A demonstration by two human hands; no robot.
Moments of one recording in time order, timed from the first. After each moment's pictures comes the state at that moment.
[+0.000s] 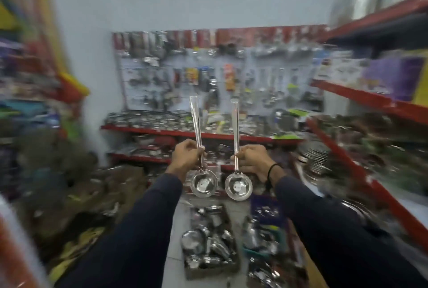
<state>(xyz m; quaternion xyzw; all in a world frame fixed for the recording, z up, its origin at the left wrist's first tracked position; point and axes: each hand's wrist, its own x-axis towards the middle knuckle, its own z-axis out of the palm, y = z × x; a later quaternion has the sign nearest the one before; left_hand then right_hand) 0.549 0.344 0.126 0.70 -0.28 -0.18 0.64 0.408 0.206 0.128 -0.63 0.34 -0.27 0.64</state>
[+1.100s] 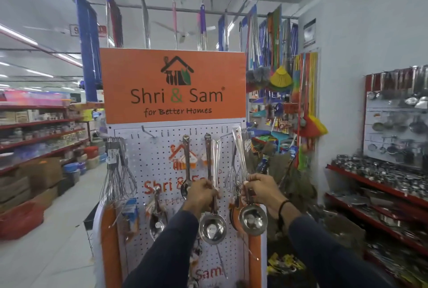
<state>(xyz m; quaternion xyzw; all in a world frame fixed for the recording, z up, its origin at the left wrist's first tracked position) 0.535 0.793 0.174 0.78 0.13 0.16 0.60 0.602 0.613 0.183 -0.69 -0.13 0.07 0.71</state>
